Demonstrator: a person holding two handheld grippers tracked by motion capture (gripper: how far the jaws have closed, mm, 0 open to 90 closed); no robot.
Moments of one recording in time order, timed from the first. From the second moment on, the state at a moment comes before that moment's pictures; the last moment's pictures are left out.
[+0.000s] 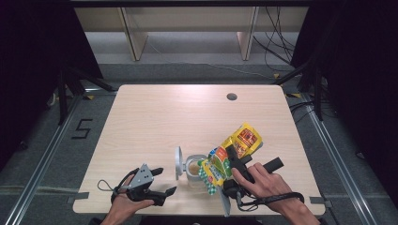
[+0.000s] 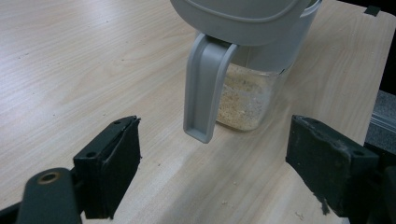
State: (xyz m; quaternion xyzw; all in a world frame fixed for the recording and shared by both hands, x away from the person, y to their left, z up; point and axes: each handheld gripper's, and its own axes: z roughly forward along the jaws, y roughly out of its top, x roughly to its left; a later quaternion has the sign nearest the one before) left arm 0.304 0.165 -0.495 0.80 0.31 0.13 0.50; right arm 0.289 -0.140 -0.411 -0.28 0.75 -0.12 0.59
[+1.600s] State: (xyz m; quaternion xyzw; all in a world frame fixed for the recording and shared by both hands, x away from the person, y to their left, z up) left arm 0.305 0.166 -0.494 0.80 0.30 0.14 0.50; right arm 0.290 -0.141 -0.409 -0.29 0.75 -0.12 0.58
